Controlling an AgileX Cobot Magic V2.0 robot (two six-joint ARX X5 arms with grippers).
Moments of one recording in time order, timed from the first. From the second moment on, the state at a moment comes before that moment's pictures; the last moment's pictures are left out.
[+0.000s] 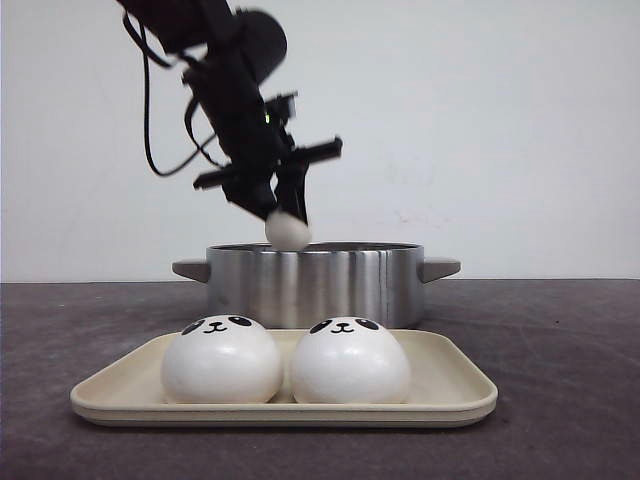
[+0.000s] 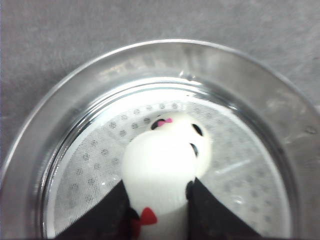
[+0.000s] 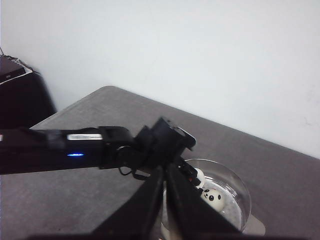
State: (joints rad) left arm -0.49 2.08 1.75 -0.45 0.02 -0.17; right arm 0.94 1.19 1.94 -0.99 0.27 0.17
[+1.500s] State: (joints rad) left arm -0.51 1.62 2.15 -0.94 0.02 -0.16; right arm 0.78 1.19 1.27 -0.87 0.10 0.35
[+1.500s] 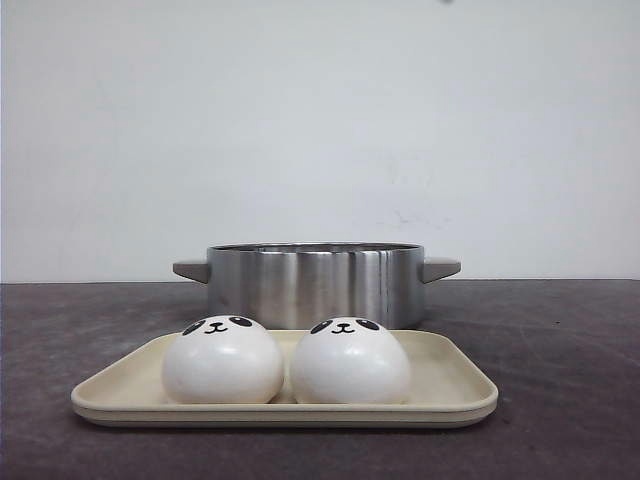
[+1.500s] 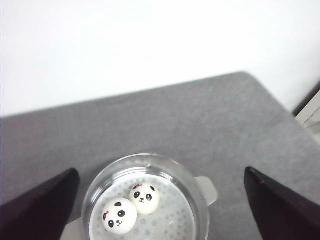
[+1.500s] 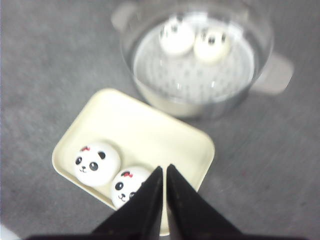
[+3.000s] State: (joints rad) left arm -0.51 1.12 2.15 -1.25 0.00 -0.10; right arm 0.80 1.74 1.14 -0.70 -0.16 0.52
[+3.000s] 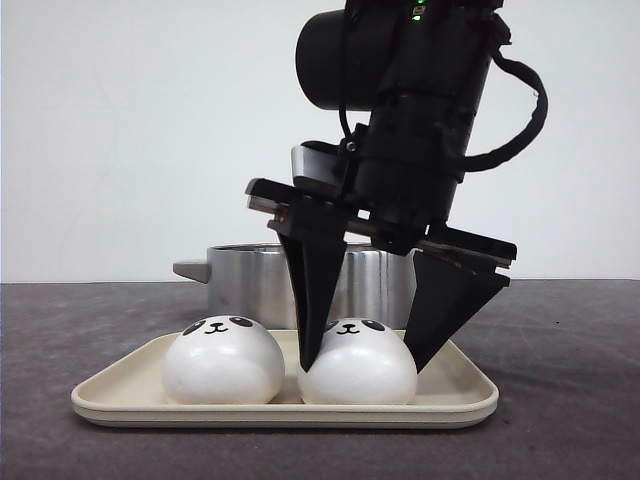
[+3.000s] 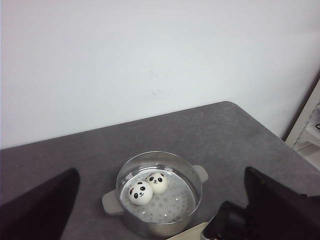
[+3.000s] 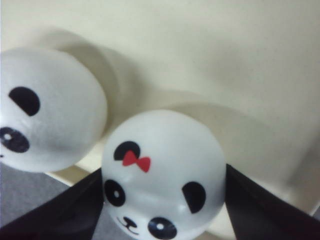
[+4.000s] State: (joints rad) left arm -0.51 1.12 2.15 -1.24 0.00 -0.10; right arm 0.65 1.62 1.67 -0.74 0.07 0.26
